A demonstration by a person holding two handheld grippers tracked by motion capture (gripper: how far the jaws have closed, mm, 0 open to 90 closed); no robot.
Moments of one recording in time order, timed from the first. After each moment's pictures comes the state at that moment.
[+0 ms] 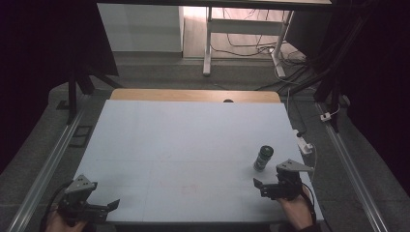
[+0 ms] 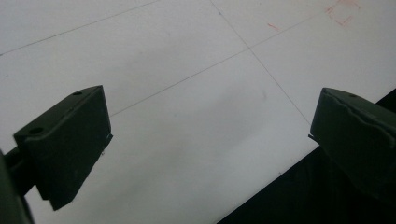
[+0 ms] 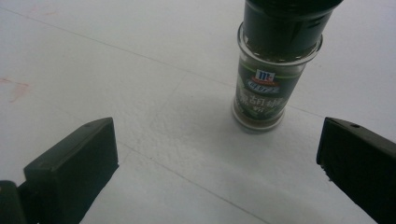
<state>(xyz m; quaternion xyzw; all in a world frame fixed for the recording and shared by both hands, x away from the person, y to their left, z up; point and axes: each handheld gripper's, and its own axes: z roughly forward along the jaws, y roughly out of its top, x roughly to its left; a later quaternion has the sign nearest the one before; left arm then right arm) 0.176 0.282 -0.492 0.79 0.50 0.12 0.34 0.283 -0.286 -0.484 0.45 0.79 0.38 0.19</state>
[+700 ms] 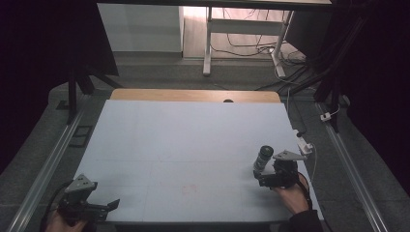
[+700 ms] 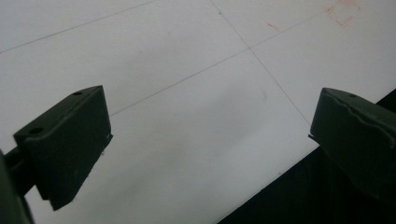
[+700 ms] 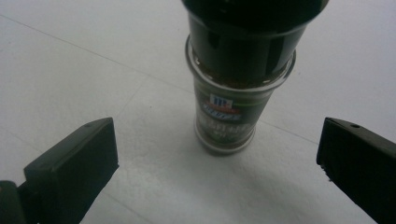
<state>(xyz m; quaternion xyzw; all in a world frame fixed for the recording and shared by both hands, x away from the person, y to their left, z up) 0.177 0.282 -0.493 0.79 0.50 0.12 0.34 0.319 -0.287 -0.494 0.45 0.80 0.34 0.20</state>
